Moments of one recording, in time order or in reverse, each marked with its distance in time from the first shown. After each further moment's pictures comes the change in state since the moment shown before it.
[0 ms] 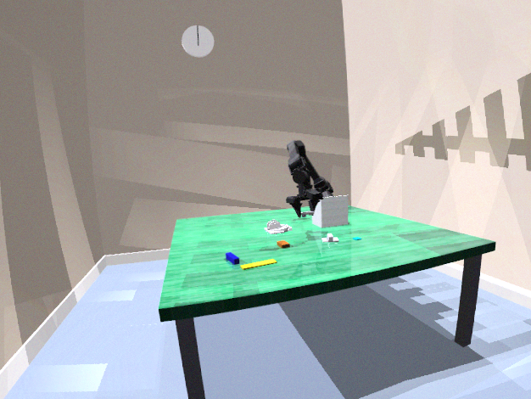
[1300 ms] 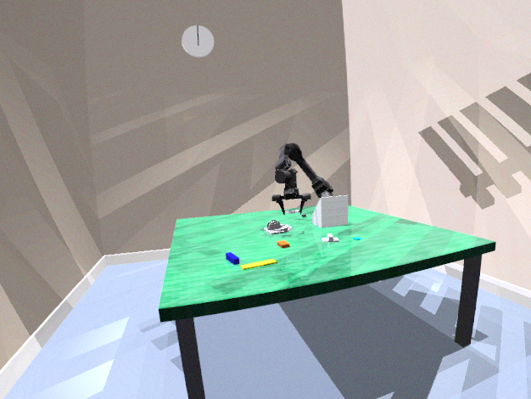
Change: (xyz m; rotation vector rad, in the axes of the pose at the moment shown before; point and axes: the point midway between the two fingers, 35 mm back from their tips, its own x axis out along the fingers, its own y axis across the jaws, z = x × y) arm -0.003 -0.007 -0.091 0.753 0.000 -0.010
